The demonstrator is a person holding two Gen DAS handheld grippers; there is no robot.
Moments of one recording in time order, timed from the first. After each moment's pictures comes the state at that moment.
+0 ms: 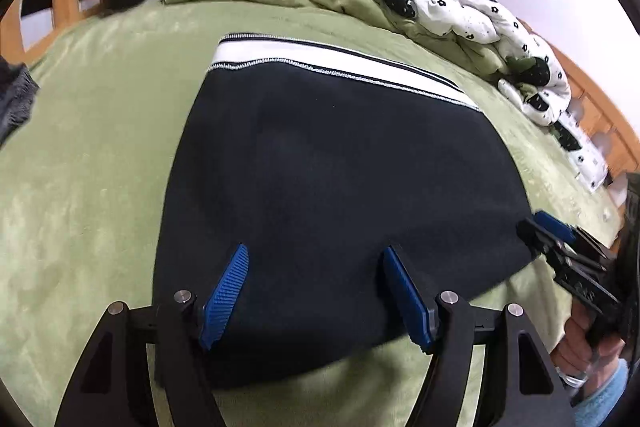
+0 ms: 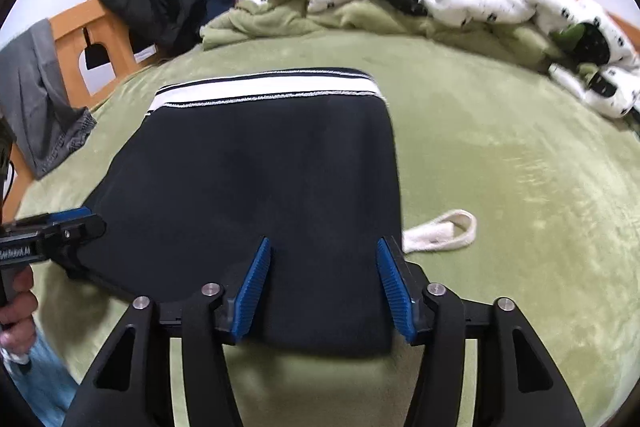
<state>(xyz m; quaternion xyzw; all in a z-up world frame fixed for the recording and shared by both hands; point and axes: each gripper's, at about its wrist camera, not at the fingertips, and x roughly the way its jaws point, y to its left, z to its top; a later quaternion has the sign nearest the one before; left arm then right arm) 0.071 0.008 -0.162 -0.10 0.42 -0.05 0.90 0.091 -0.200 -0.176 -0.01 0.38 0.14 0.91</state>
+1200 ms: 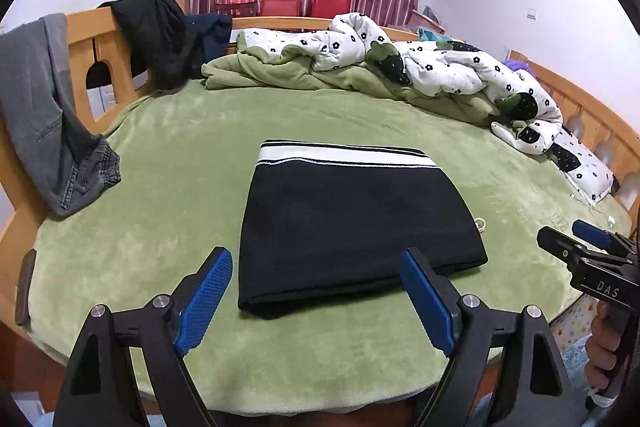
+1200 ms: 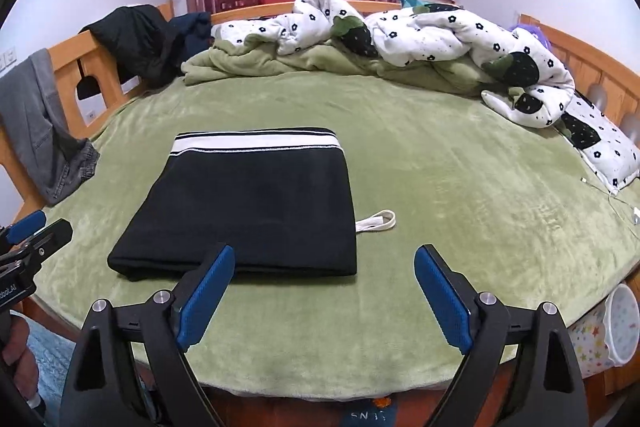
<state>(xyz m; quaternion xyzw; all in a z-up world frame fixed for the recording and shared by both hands) -0.047 -0.003 -0.038 -0.06 0.33 0.02 0.94 -0.004 -0.204 -0.047 0.00 0.35 0.07 0.93</state>
